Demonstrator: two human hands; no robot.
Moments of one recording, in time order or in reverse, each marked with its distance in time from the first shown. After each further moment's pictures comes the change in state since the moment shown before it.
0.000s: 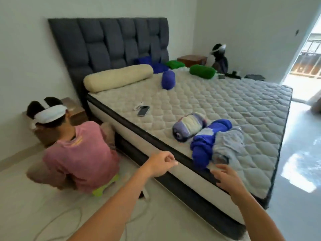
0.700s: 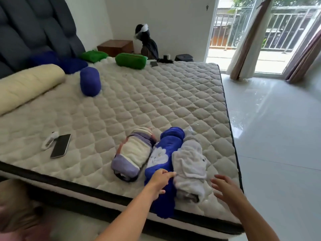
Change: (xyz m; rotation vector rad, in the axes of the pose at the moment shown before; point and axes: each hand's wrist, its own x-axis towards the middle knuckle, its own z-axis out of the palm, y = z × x) left_hand 0.347 0.082 0.129 -0.443 -0.437 -0.347; right_hand 0.220 -0.005 -0.115 0.320 0.347 0.286
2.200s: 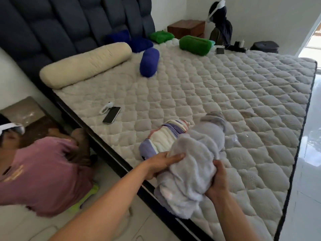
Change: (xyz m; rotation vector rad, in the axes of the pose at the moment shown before) left_hand -0.035 0.067 -0.039 -0.080 0.005 0.024; right_hand 0.075 -0.067 0.084 0.619 -0.566 0.292
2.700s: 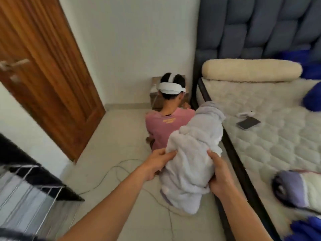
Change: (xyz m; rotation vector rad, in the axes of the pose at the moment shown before) left_hand -0.343 -0.280 -0.131 -0.641 0.959 0.168; right_hand -0.139 0.322 0.215 -0.759 -0.697 0.200
